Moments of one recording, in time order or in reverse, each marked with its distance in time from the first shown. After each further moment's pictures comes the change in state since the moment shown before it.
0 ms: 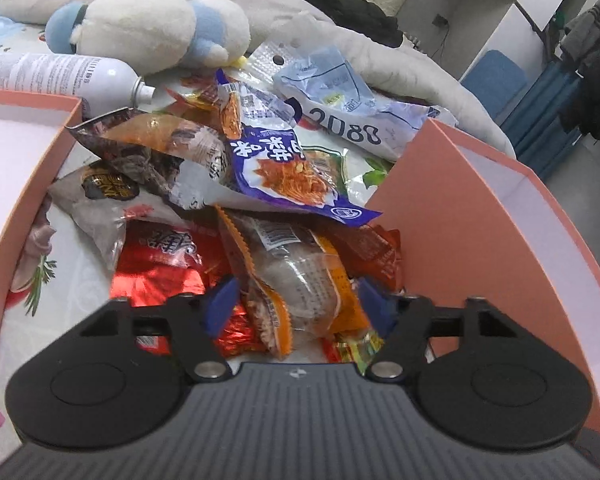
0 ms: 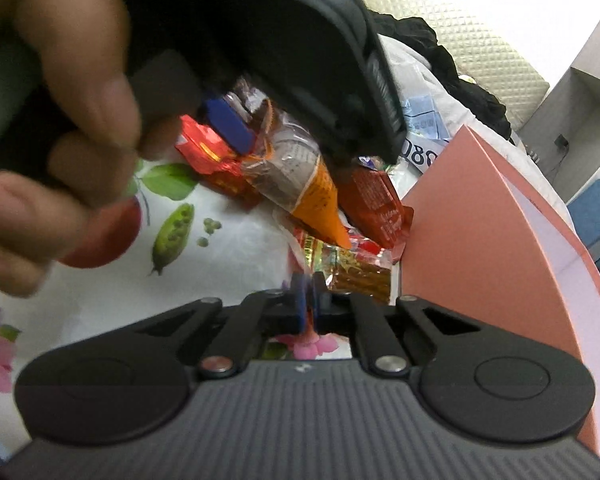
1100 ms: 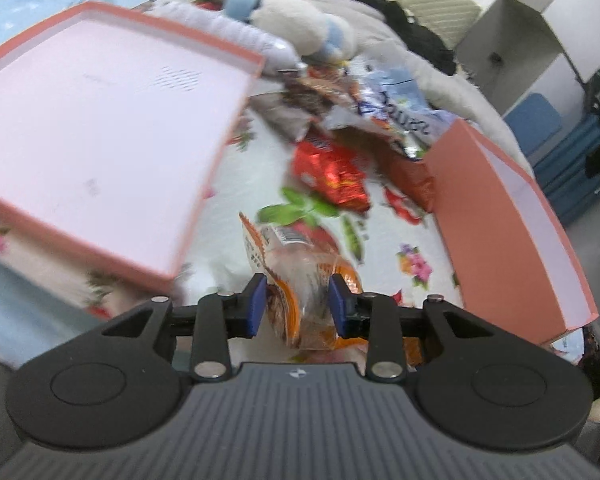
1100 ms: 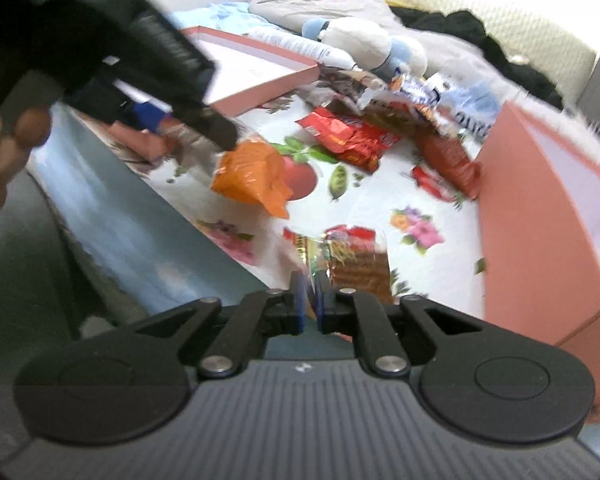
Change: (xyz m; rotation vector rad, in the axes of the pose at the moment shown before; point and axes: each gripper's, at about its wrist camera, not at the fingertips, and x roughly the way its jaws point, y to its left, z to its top) left arm -0.187 0.060 -0.113 -0.206 0.000 0.107; right arm -0.110 0.025 -0.042 0.148 -0.011 0.309
